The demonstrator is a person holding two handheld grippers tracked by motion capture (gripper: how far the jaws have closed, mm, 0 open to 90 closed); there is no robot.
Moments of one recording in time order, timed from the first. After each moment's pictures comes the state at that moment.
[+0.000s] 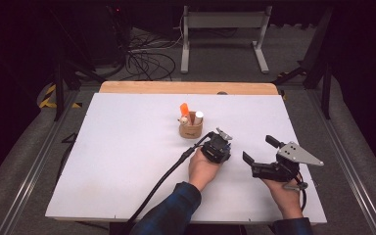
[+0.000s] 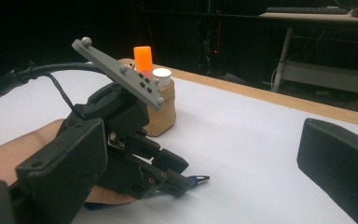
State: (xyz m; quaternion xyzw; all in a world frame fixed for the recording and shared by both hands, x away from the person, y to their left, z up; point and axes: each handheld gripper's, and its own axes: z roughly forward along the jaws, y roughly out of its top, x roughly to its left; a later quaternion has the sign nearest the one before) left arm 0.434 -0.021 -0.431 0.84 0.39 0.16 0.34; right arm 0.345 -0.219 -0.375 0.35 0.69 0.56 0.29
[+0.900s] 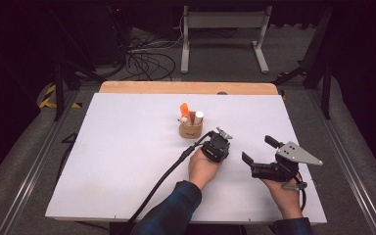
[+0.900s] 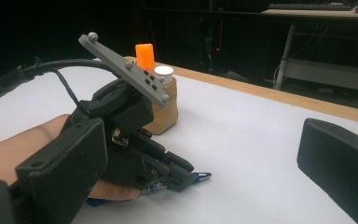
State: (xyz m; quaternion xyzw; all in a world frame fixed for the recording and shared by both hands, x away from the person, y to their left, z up) left arm 0.436 -0.022 -0.431 0.85 0.38 0.15 0.34; right arm 0.346 -0.218 -0.376 0.35 0.69 0.56 0.28
